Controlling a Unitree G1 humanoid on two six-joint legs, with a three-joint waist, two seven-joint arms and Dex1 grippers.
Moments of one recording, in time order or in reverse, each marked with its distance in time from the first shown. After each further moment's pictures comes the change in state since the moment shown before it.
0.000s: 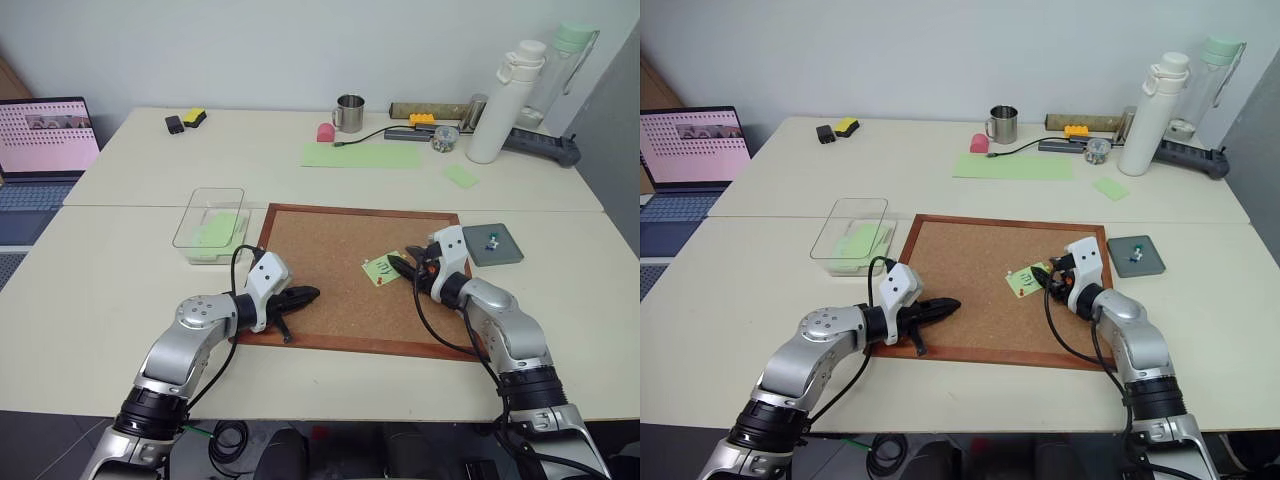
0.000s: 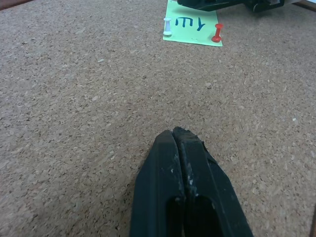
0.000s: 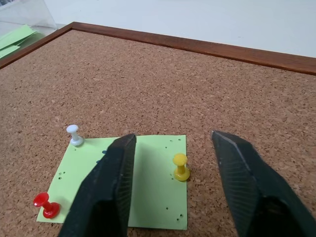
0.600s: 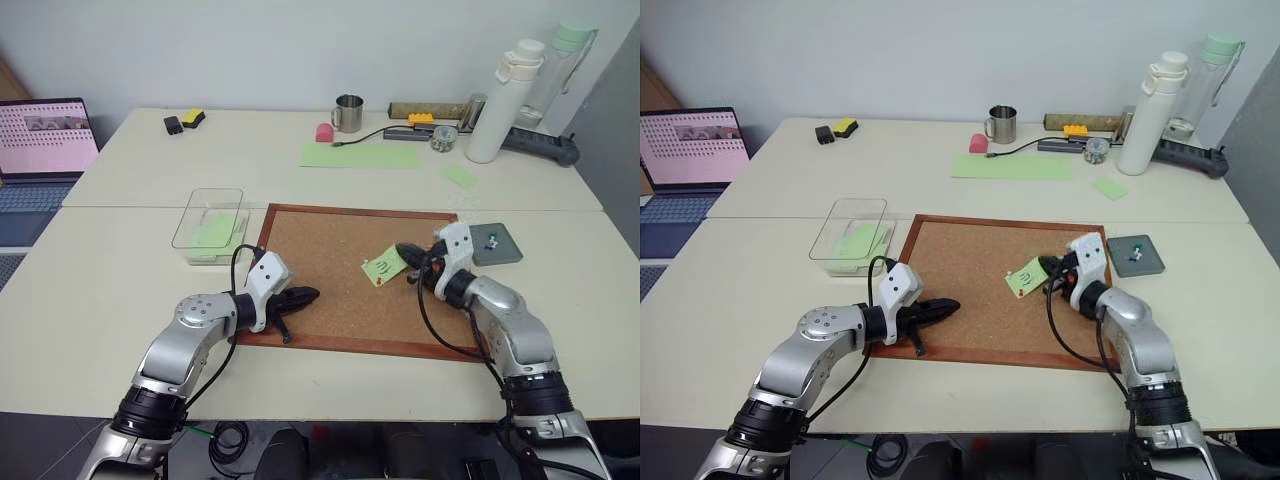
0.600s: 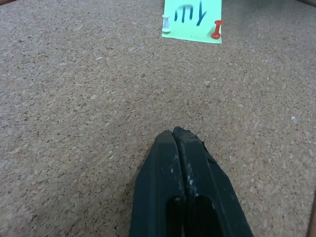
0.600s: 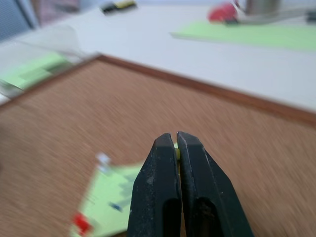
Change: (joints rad) left arm -0.008 0.009 -0.007 -0.015 0.000 0.031 -0.003; right arm 0.026 0.007 -0.024 -0.154 0.044 -0.023 0.048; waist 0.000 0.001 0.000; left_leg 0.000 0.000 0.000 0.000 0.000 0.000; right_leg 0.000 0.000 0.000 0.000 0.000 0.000
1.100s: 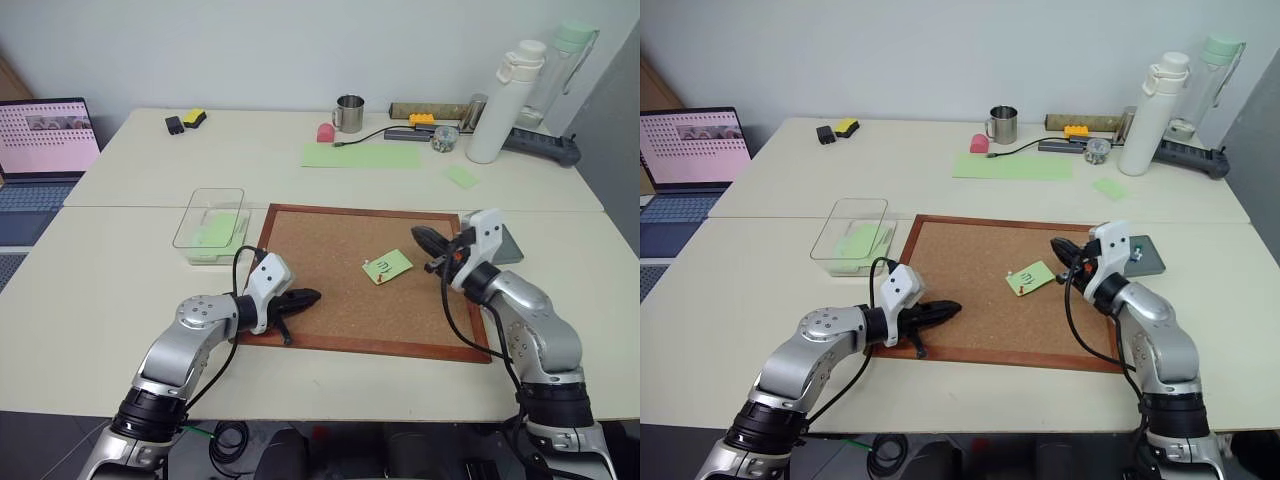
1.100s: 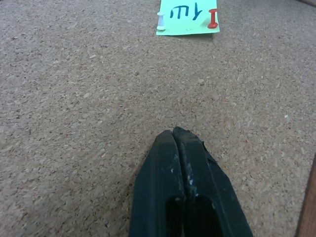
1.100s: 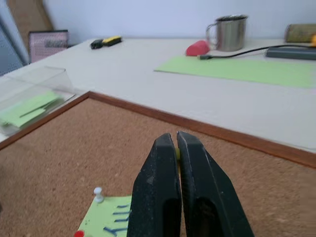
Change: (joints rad) left arm 0.022 0.000 -0.002 -0.040 -0.001 0.026 0.005; right arm 0.046 -0.032 -0.165 -0.180 0.080 0.129 -0.128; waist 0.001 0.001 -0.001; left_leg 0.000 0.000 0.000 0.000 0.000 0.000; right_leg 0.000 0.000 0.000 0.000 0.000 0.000
